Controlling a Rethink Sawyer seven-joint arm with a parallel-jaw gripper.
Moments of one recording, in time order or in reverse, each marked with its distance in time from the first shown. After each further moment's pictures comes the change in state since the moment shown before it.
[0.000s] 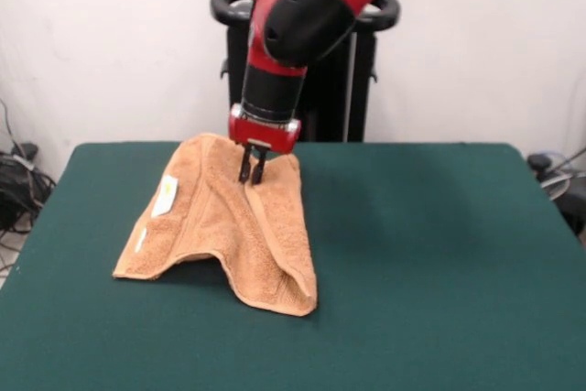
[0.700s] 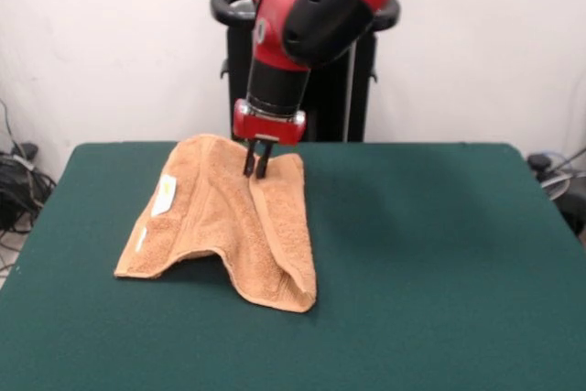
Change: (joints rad) arm 0.079 -0.013 0.023 0.011 -0.164 0.037 -0.101
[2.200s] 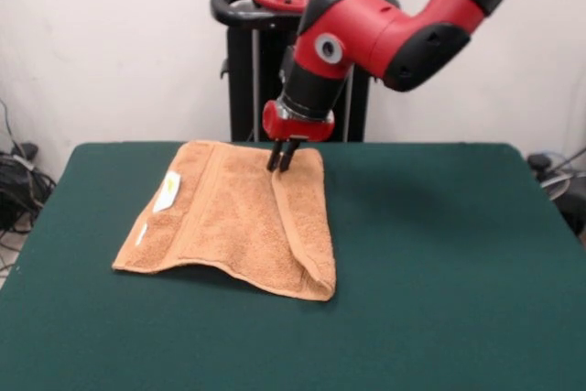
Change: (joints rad) arm 0.241 0.106 0.007 -0.025 -0.252 0.022 0.252
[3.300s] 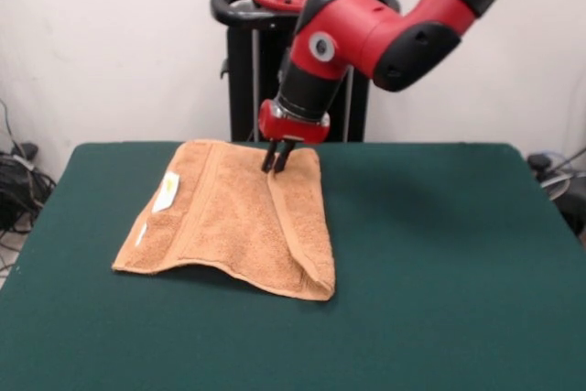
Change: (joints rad) arm -0.027 -0.002 -0.003 0.010 0.096 0.044 0.006
